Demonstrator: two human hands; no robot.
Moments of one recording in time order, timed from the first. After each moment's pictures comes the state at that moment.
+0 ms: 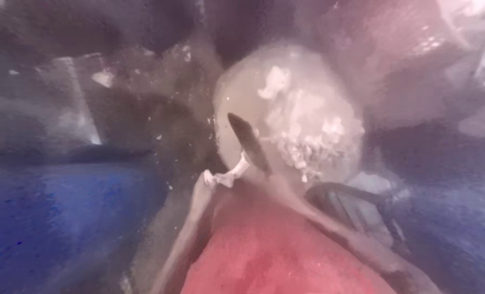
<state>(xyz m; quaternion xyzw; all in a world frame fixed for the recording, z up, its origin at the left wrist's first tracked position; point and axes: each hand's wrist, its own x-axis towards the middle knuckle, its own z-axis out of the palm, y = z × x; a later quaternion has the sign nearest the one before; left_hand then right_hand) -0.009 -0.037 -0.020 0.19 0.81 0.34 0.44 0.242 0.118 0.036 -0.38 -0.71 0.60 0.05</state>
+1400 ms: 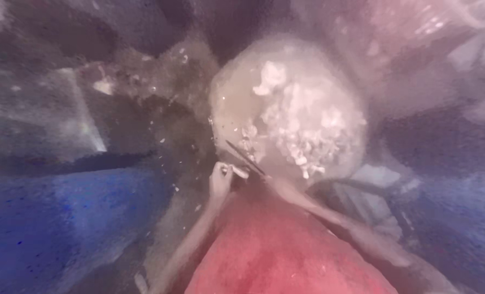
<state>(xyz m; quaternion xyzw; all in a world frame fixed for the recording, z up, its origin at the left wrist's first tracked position) 0.028 0.020 -0.029 0.26 0.84 0.34 0.35 0.258 0.133 0.018 -0.40 -0.70 0.58 -0.12</state>
